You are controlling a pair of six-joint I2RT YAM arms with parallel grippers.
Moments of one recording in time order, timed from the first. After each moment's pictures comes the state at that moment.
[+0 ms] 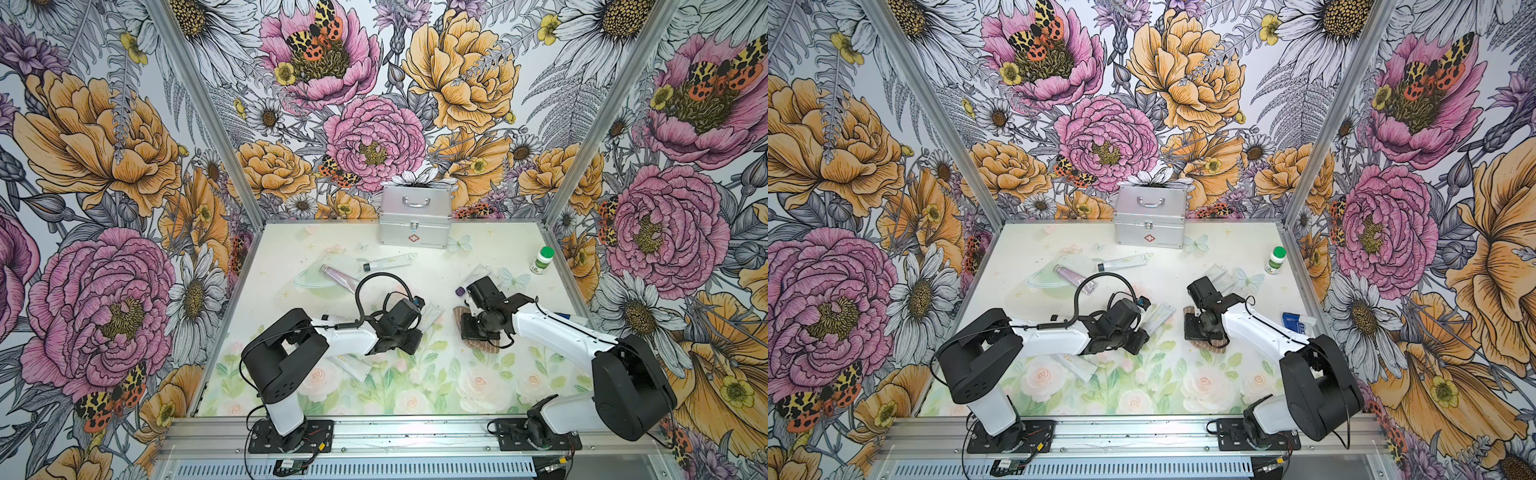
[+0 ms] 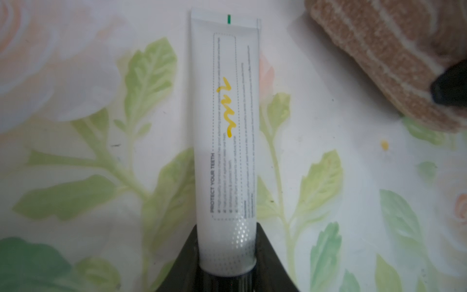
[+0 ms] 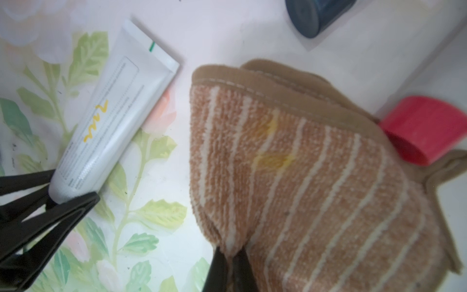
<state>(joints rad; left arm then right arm) -0.93 1.73 0.85 -0.10 0.02 -0.30 0.45 1.41 0.82 -0.69 -0.14 0.49</state>
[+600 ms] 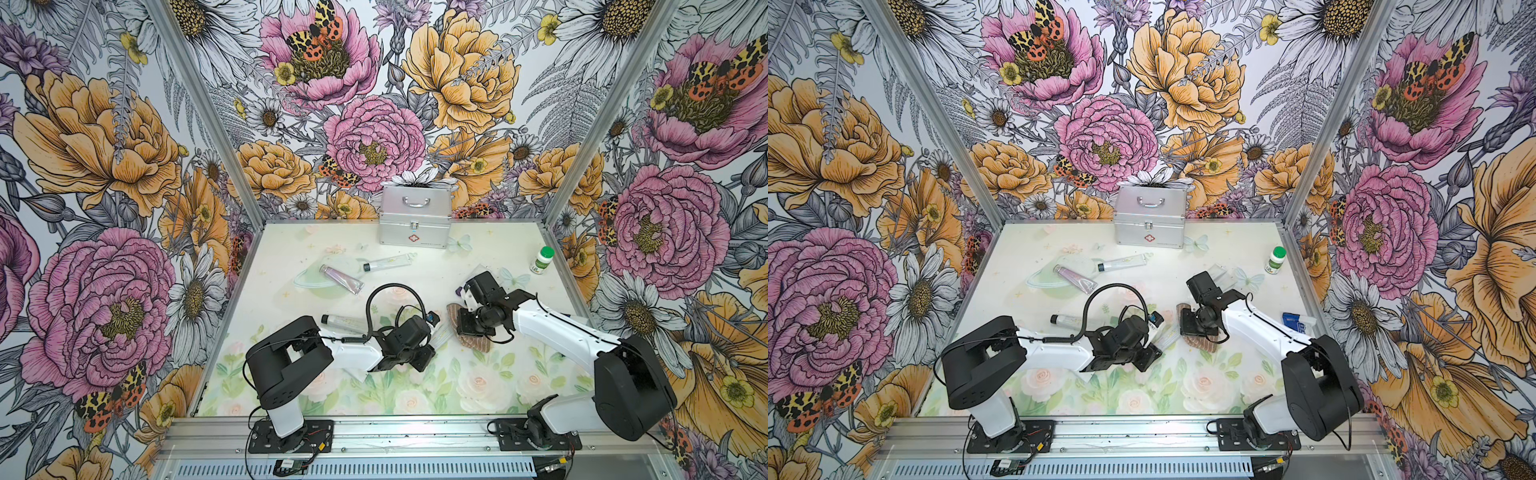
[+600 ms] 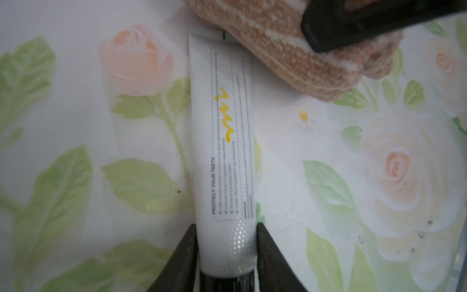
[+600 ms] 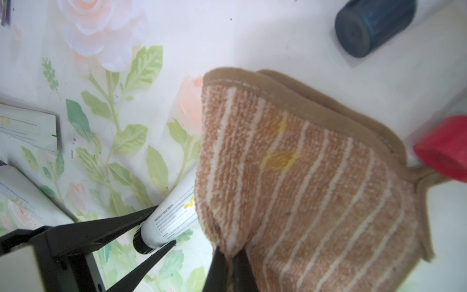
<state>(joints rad) -1.04 1.73 0.78 0.06 0.02 -0.30 0.46 1.42 0.88 -0.69 -0.24 0.48</state>
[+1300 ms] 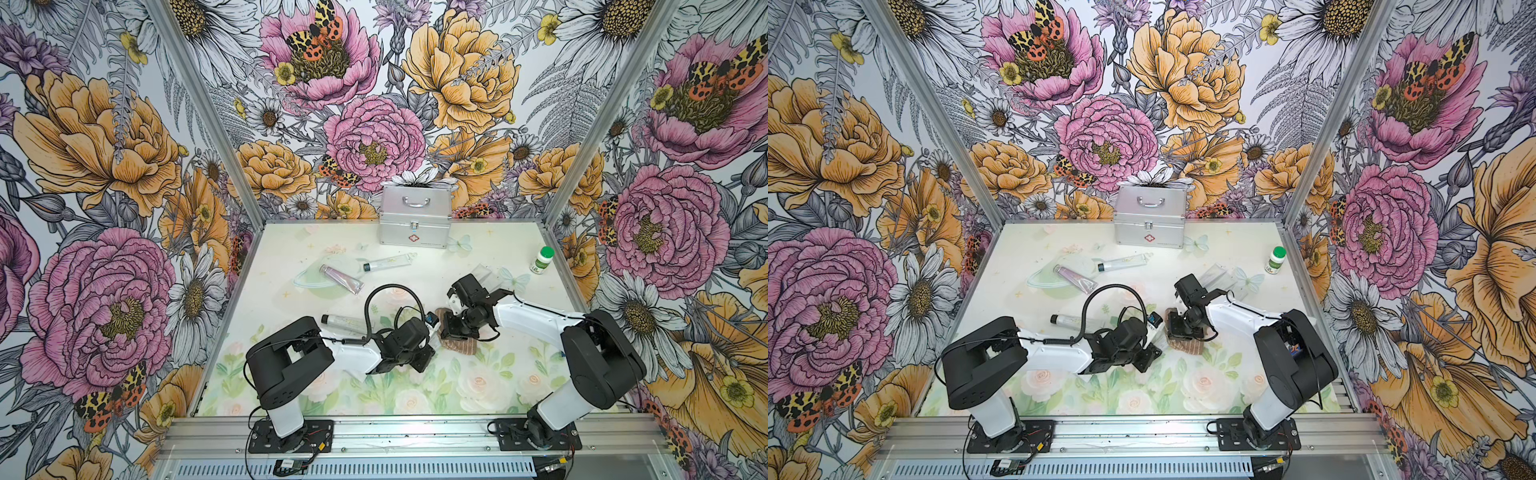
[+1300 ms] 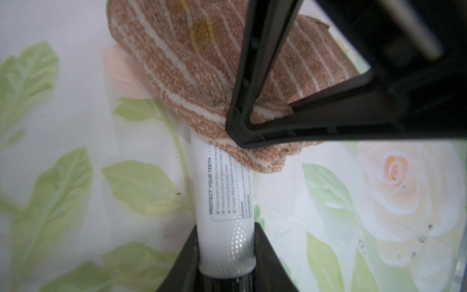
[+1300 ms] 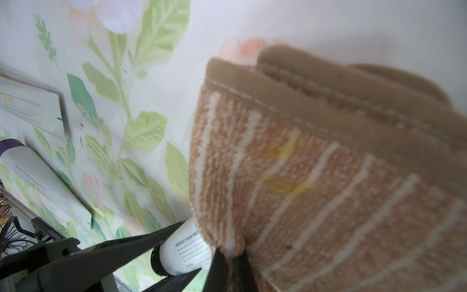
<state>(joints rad) -1.04 1.73 0.76 0.11 0.01 -0.32 0.50 1.60 0.89 -0.58 -0.37 0.51</state>
